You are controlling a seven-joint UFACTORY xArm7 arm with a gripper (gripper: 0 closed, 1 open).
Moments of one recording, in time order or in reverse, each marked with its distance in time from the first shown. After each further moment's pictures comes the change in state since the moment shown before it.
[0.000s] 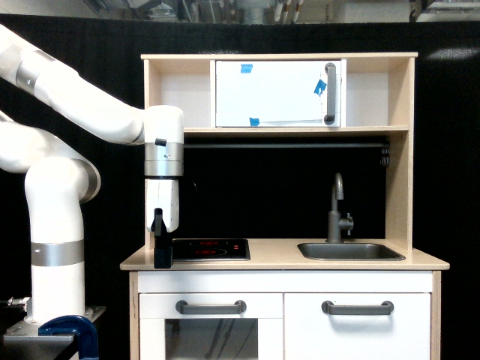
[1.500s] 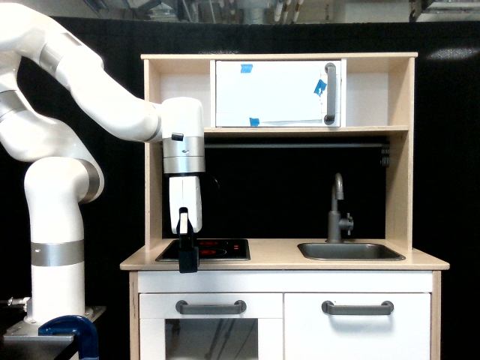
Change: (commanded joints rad) arm -0.125 0.314 -0.104 0.165 -0.137 -0.207 -0.088
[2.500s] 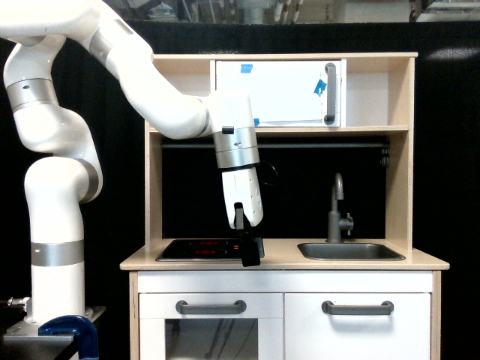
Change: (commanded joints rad) arm 0.086 0.350 -0.051 0.274 0.189 -0.167 -0.007
